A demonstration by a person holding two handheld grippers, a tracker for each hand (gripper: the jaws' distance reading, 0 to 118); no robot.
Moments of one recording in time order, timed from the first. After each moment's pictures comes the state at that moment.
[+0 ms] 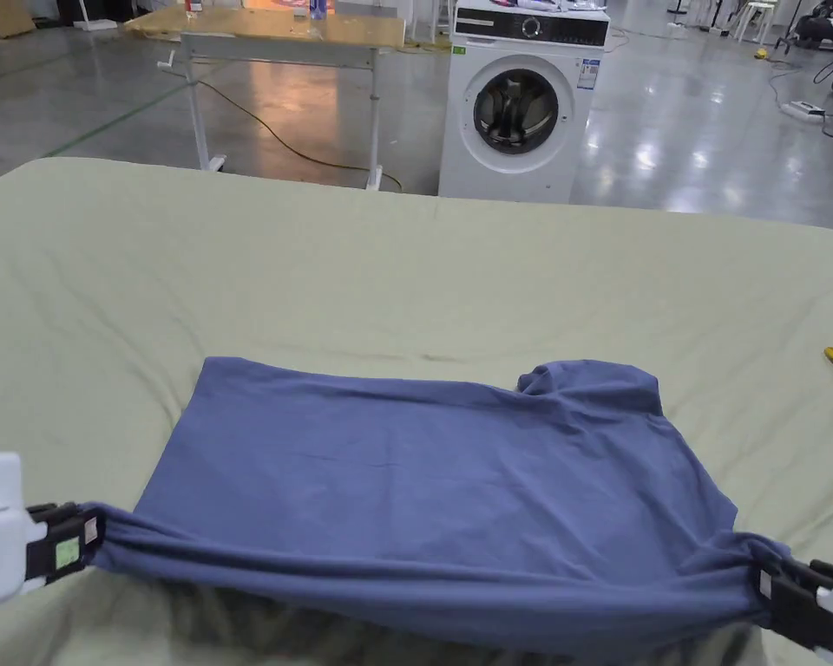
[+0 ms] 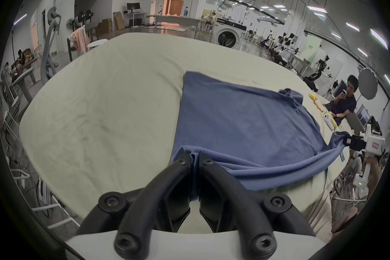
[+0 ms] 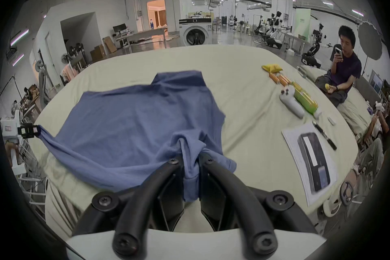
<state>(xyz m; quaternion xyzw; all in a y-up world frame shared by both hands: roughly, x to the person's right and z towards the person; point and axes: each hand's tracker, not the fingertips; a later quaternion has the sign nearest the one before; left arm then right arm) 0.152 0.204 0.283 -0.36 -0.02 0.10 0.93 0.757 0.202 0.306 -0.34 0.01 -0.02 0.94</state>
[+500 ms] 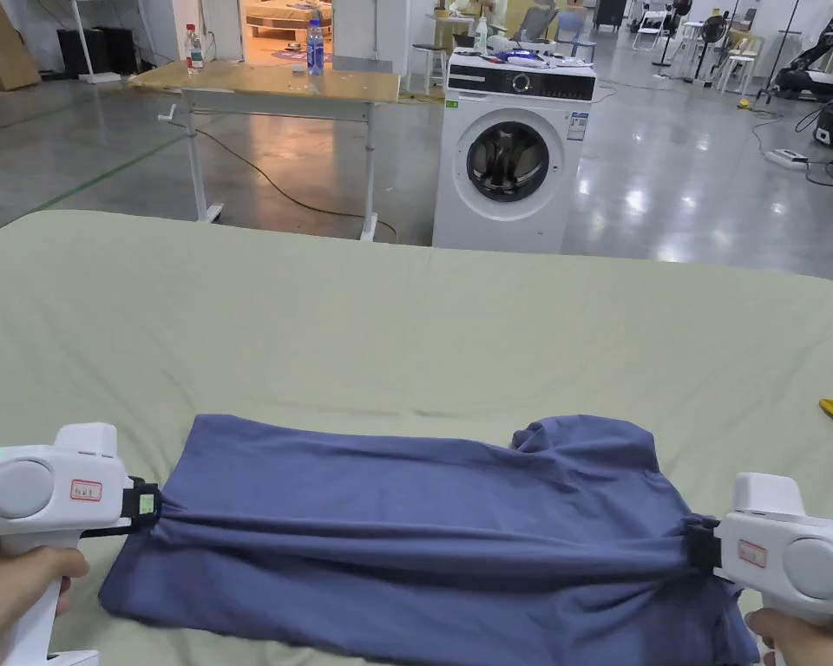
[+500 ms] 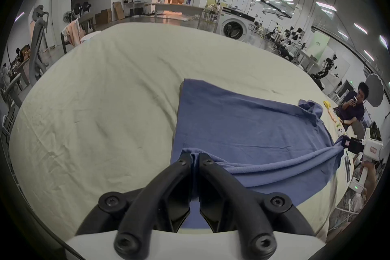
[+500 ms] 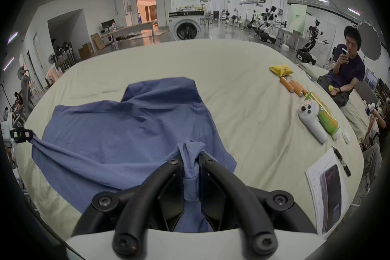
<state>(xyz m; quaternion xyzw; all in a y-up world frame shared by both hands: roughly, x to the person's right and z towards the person) 0.168 0.171 0.151 -0.41 -0.01 0.10 0.90 0.758 0.159 0.161 -0.38 -0.03 -0.01 0.92</state>
